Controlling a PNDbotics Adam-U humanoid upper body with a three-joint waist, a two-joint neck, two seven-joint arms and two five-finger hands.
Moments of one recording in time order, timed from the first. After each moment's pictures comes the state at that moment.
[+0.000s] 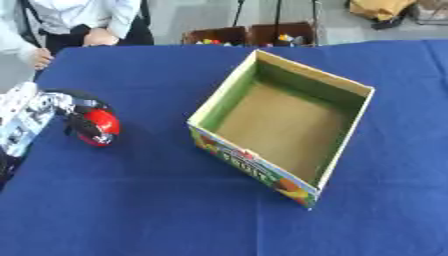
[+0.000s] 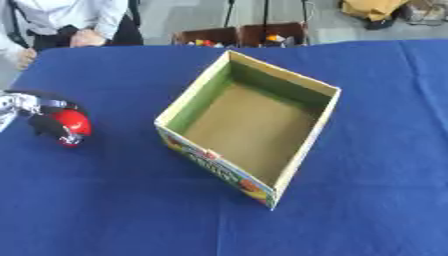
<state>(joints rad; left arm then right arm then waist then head) -0.74 0.78 -0.20 -1.17 -0.70 0.19 -0.90 -0.51 -0.74 -0.10 -1.99 0.26 -0.34 -0.48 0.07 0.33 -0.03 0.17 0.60</state>
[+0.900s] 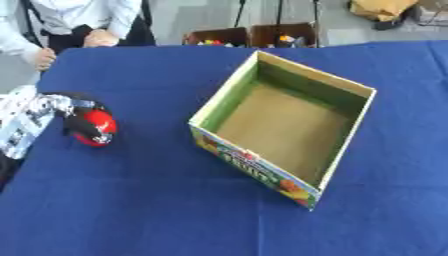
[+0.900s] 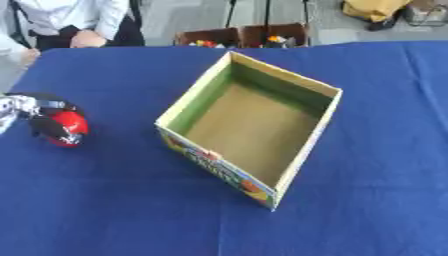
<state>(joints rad) -0.73 0.78 -0.19 -1.17 -0.69 0.23 -0.85 -0.51 -0.74 -0.11 -1.99 0.25 -0.35 -0.48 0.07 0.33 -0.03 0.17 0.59</state>
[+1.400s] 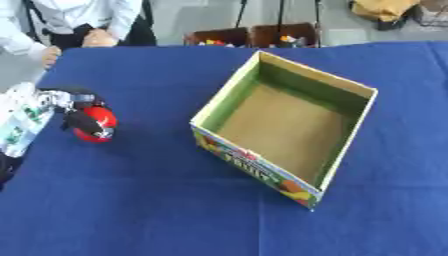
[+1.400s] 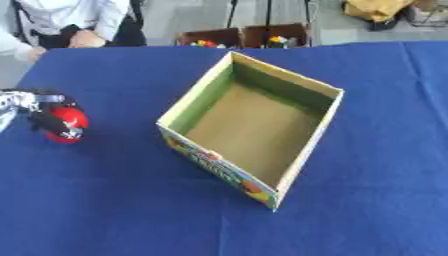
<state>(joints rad) -0.74 0.78 -0.18 -1.22 -0.67 0.24 -0.79 -0.51 -0.74 -0.11 -1.99 0.25 -0.34 -0.49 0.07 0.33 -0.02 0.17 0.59</state>
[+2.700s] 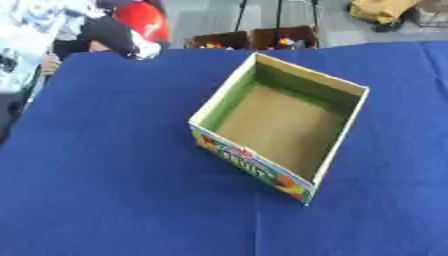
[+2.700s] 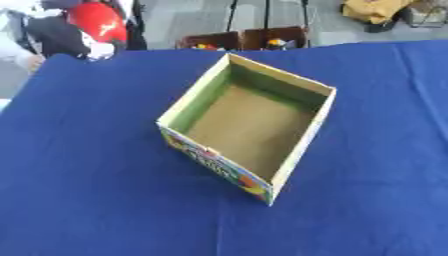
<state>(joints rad) -1.03 0.67 -0.21 -1.61 -0.66 0.17 -0.86 -0.49 -0.74 -0.10 -1.99 0.22 -0.33 -0.48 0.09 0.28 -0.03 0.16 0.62</state>
